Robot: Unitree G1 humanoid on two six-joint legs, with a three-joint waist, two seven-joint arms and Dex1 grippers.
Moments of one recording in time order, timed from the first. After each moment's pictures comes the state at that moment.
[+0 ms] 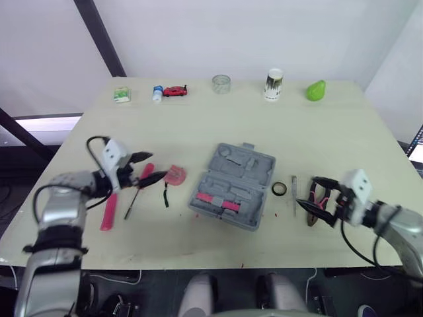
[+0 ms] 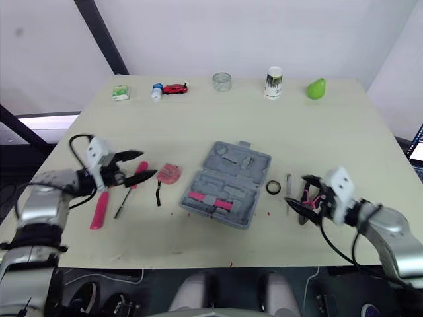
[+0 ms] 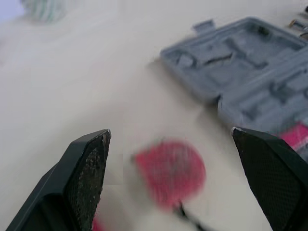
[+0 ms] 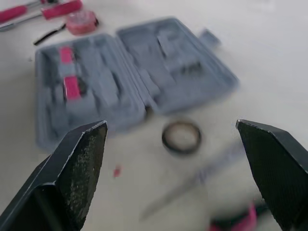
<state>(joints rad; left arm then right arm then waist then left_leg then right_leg) -0.54 0.75 0.11 0.66 -0.24 -0.04 -1.21 -0.07 -0.67 -0.06 -0.29 0.44 0.44 0.80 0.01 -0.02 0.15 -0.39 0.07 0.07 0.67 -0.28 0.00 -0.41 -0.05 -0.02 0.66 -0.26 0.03</state>
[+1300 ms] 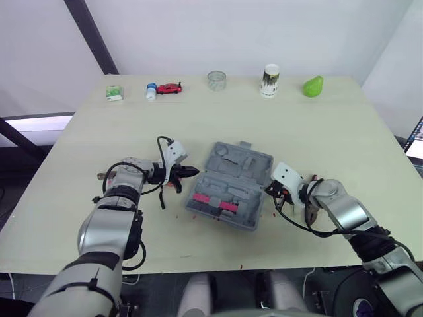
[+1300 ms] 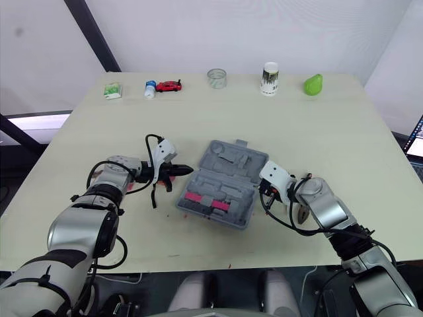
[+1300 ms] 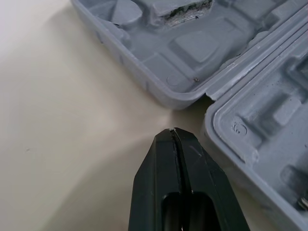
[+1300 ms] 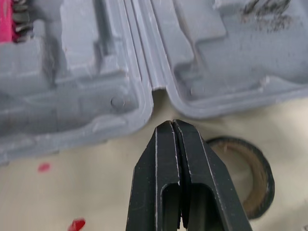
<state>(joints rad) -0.94 0.50 -0.04 1.31 0.11 -0.20 -1.16 -0.48 -0.48 0.38 0.07 0.04 0.57 0.76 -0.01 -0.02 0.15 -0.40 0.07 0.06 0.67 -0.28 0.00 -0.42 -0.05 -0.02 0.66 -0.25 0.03</state>
